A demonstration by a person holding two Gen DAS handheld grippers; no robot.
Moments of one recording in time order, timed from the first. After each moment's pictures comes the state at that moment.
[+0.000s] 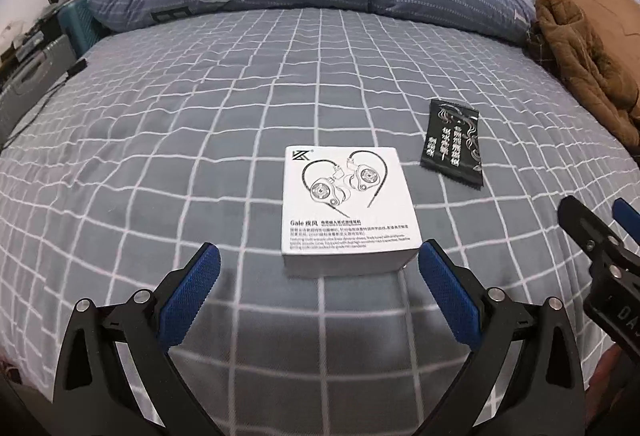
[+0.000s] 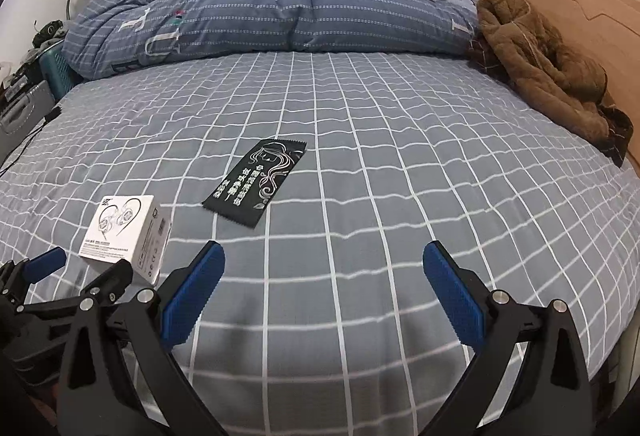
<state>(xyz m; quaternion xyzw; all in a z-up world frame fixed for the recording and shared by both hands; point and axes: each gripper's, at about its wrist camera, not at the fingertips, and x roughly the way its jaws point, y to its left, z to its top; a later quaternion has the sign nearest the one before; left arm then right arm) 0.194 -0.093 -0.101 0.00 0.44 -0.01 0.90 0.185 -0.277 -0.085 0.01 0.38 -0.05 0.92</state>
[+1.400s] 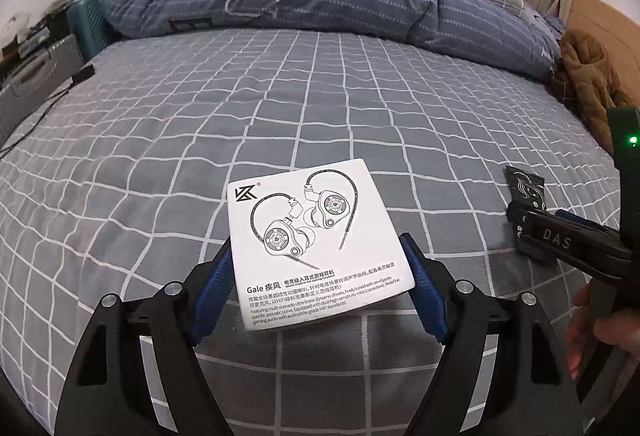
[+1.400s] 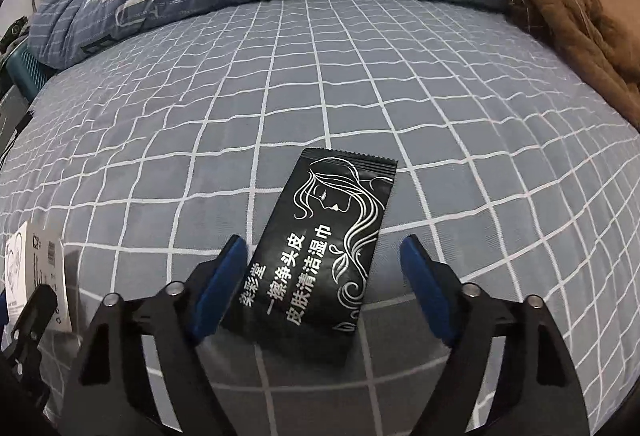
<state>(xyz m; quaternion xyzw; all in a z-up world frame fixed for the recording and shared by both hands) 0.259 -0.010 -0.100 -0.02 0.41 -0.01 0.91 0.324 -0.229 -0.137 0.04 0.47 -0.05 0.88</state>
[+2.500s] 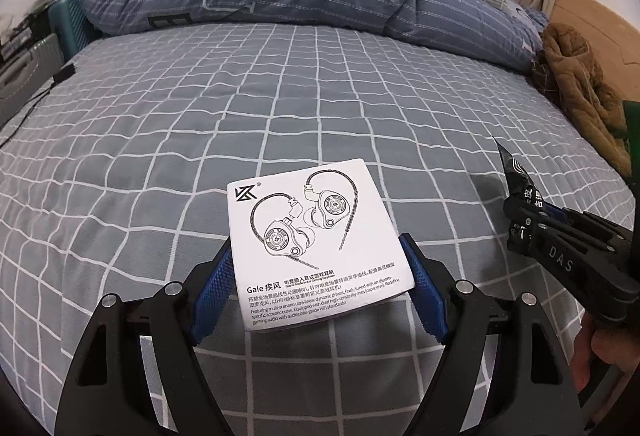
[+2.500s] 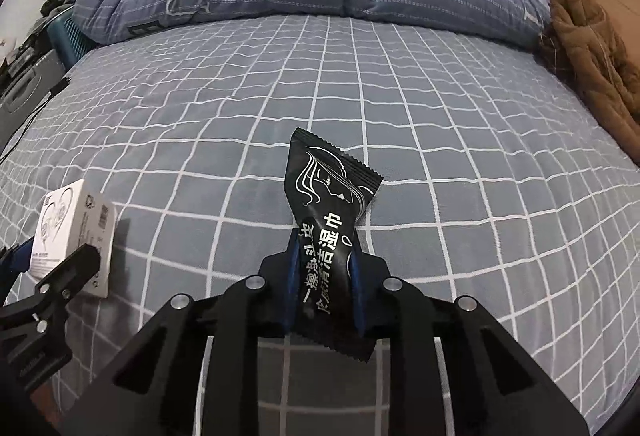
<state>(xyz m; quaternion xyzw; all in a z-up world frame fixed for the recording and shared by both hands) 0.254 -0.024 -0.097 -0.02 0.42 -0.04 0.91 0.291 -0.214 -0.114 -0.01 0.44 0.01 0.90</state>
